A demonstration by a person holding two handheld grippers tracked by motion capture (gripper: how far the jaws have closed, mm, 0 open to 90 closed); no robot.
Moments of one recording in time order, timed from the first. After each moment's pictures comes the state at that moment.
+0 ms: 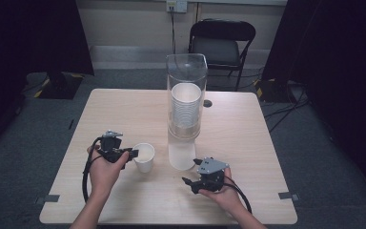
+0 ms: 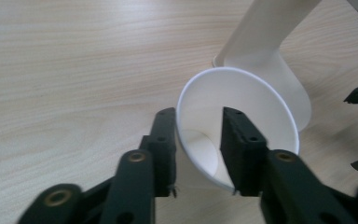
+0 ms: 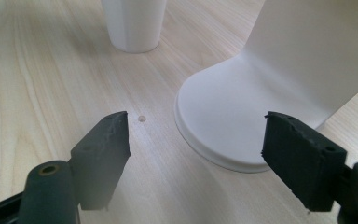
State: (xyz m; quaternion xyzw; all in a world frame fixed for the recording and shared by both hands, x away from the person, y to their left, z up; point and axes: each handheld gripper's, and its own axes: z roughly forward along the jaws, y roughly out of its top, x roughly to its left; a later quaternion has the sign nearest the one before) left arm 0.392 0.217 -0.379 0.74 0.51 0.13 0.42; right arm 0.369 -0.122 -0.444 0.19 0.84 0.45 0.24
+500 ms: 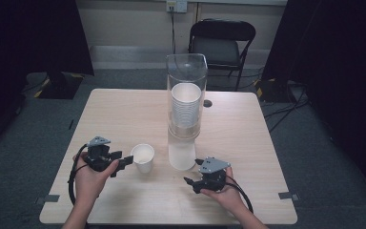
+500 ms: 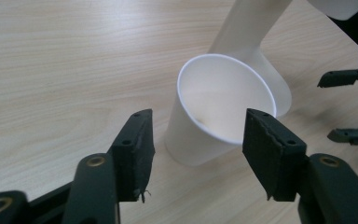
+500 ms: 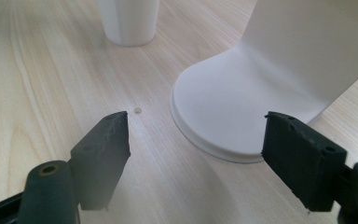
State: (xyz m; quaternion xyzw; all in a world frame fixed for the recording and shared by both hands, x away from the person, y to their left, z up) left arm 0.363 0.245 -0.380 0.74 0.48 0.14 0.46; right arm 0.371 -0.126 -0.445 0.20 0.84 0.44 0.24
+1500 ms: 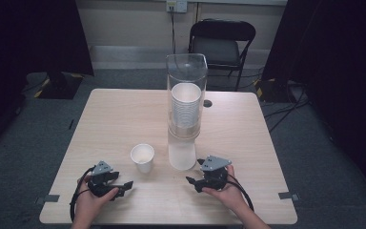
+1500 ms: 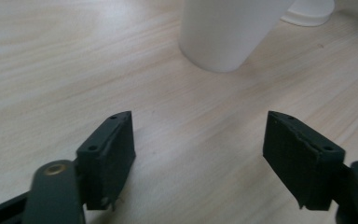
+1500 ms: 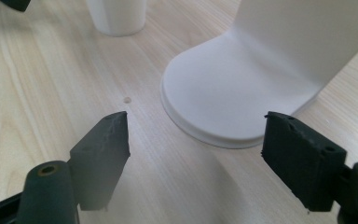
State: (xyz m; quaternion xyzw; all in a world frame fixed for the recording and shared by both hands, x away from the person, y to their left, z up) left arm 0.346 0.252 -0.469 0.78 0.43 0.15 0.43; right arm 0.377 -0.133 -0.446 0.22 0.85 0.43 0.22
